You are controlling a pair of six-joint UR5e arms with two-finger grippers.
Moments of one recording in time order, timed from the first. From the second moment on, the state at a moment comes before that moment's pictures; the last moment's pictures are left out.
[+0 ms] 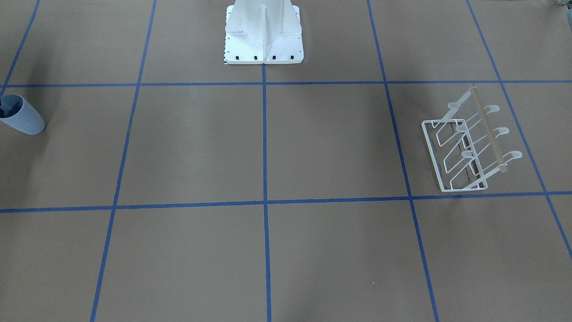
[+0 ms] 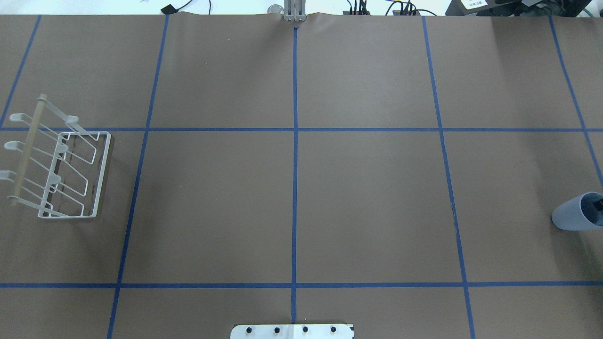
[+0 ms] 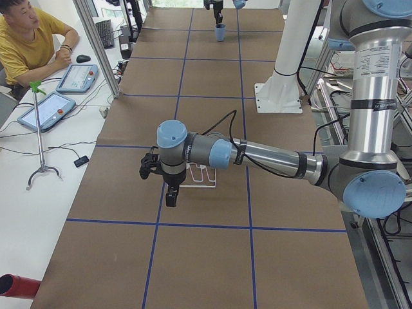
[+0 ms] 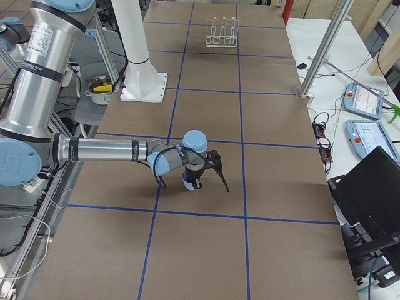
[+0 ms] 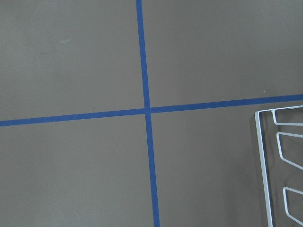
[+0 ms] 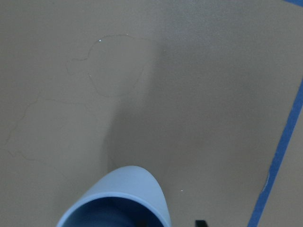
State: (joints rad) left arm -1.48 -1.55 -1.79 -1.57 -2.27 -0.10; right arm 1.14 -1.89 1.82 -1.12 2.28 0.22
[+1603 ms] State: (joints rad) left arm -1.43 -1.57 -1.87 -2.06 -2.29 -0.15; right arm 1.29 -1.37 1.82 -1.05 2.53 0.58
